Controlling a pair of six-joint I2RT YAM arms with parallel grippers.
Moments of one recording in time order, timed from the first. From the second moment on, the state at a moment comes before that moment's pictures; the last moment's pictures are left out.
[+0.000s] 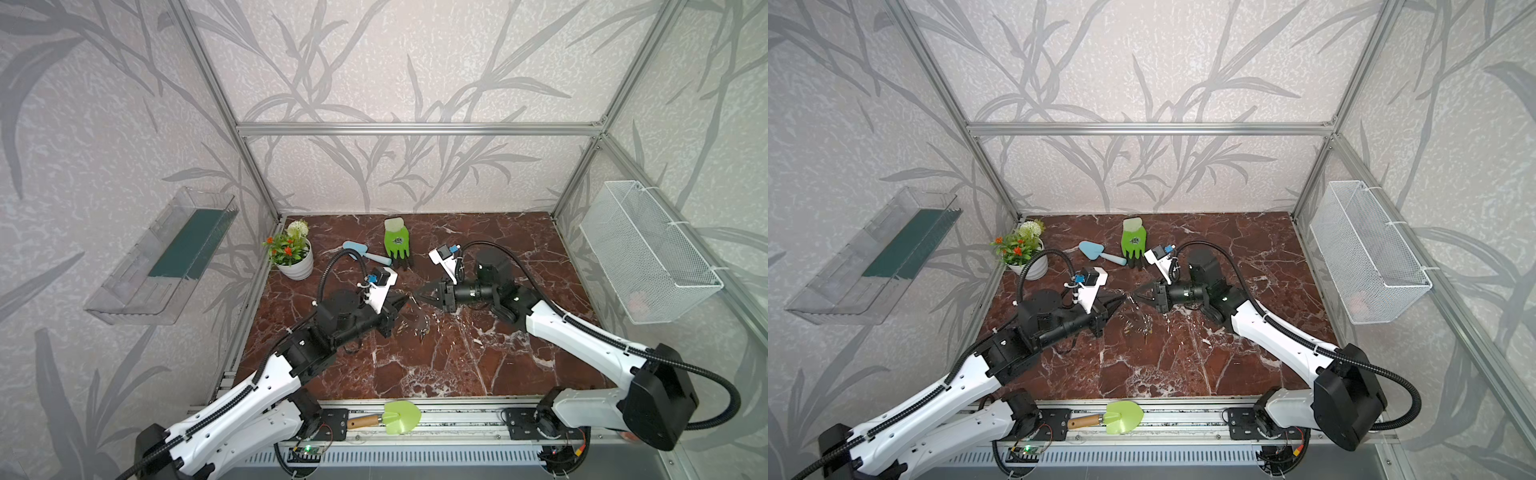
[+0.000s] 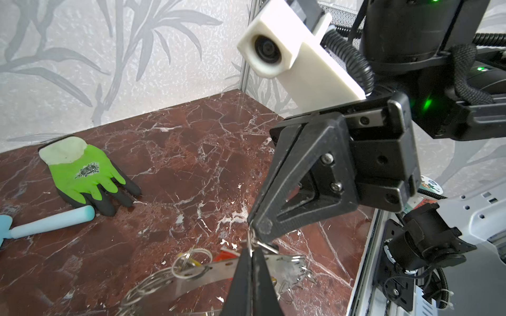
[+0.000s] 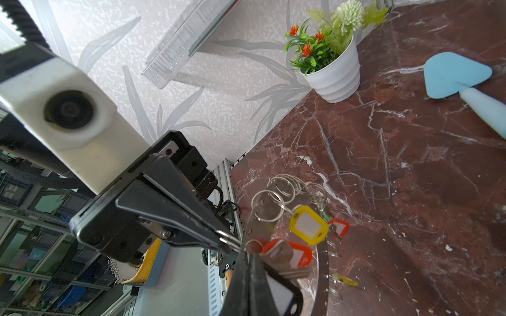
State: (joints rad) left arm -0.78 0.82 0.66 -0.06 0.14 -0.20; right arm 0.65 1.31 0.93 0.05 -0.82 0.48
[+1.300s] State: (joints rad) left arm -0.82 0.98 0.39 0.89 0.18 -0.25; right arm 0.59 1.24 0.94 -0.01 -0.92 0.54
